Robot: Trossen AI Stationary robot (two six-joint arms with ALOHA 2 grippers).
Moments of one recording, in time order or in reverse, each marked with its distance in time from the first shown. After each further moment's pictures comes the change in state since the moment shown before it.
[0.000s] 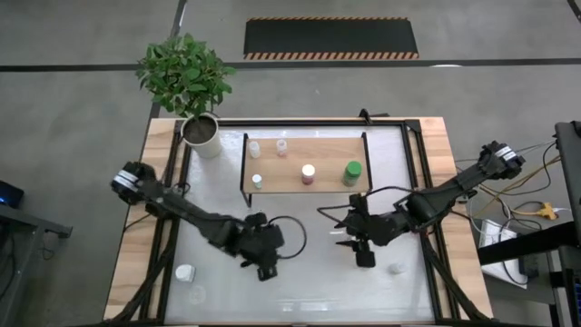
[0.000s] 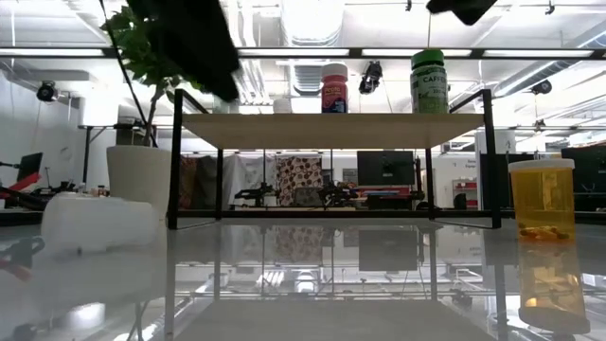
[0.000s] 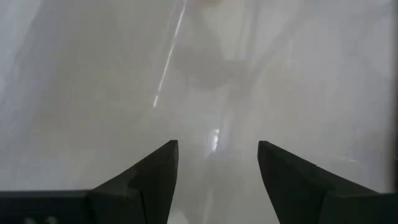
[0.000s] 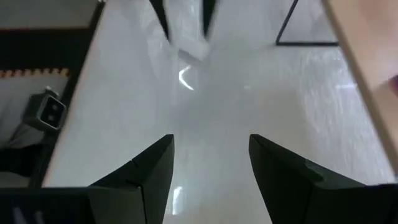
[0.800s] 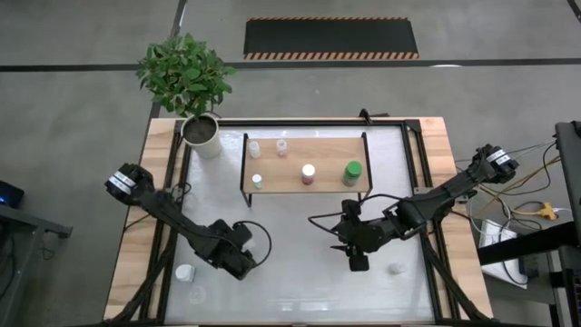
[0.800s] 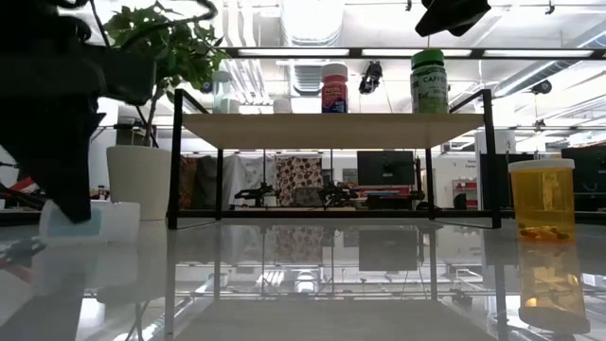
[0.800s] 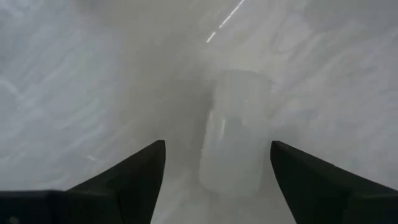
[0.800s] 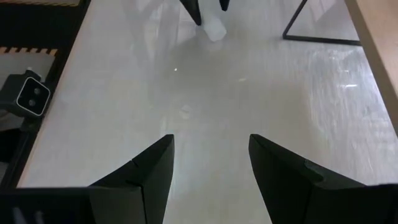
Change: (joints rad) left arm -0.121 -0.024 -0.318 -0.129 -0.012 -0.652; right arm 0.000 0.090 0.014 0.020 -0.001 -0.052
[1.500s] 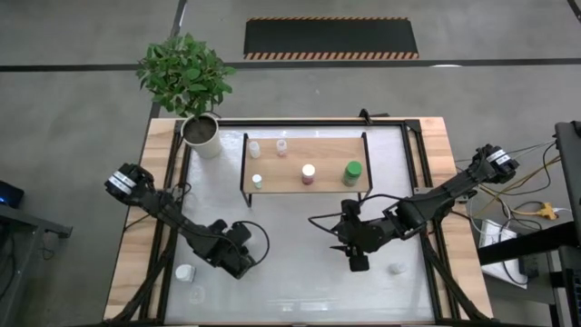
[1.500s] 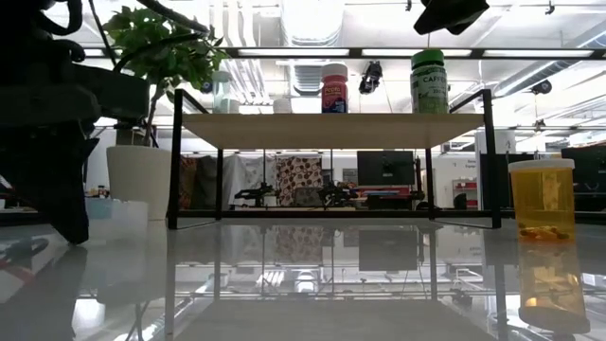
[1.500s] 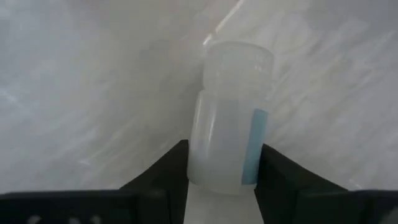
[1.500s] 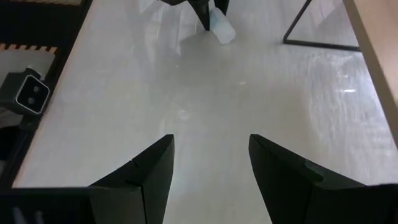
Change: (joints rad) left arm -0.006 -0.001 -0.078 0.101 -0.019 0.002; right arm 0.000 0.000 0.000 0.008 0.001 -0.022
